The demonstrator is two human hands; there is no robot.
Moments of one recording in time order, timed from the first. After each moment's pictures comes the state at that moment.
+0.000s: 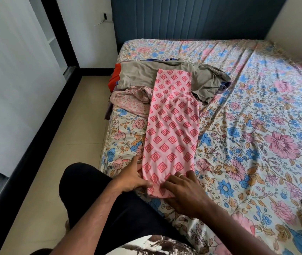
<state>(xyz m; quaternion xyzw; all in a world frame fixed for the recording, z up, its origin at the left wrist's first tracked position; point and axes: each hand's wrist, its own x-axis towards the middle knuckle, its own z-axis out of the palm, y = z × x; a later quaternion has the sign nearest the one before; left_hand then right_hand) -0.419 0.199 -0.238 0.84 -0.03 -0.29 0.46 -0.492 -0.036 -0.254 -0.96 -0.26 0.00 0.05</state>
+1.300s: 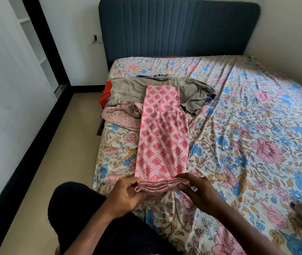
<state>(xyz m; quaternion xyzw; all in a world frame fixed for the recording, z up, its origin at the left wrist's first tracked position) -0.445 0.206 -0.228 0.79 -0.20 -0.15 0.56 -0.488 -0.081 -0.218 -0.89 -0.19 -0.09 0.40</state>
